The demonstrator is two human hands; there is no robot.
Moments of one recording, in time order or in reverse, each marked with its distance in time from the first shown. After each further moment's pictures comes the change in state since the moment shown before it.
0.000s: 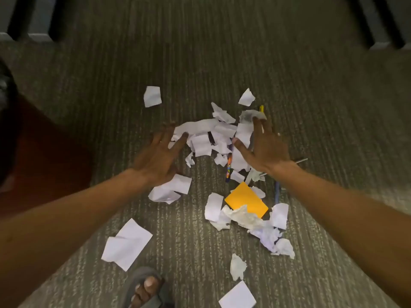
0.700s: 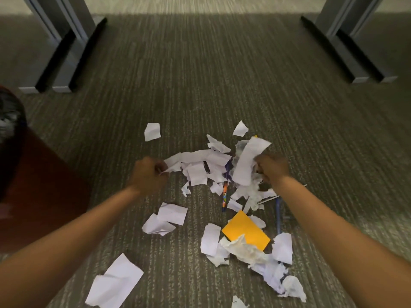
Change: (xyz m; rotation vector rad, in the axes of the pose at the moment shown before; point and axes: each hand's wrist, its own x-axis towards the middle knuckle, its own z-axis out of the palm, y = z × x) left_hand 0.020 -0.011 -0.002 -0.576 0.209 -0.328; right_hand 0.019 0.035 0.005 1.184 0.042 0.622
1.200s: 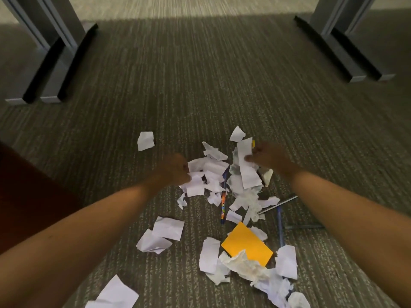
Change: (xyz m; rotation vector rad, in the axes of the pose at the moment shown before) left_hand 0.070 0.051 0.035 0.202 -0.290 -0.006; right_hand 0.065 -0.032 0.003 -0.834 -0.082 -0.281
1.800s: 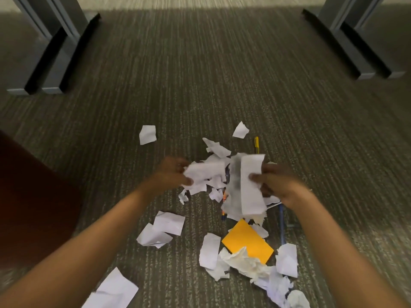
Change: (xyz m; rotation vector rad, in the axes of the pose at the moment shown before) left_hand -0.035 -0.006 0.002 -0.642 -0.057 -0.103; right_hand -0.085 0.014 0.008 0.679 -0.214 0.189
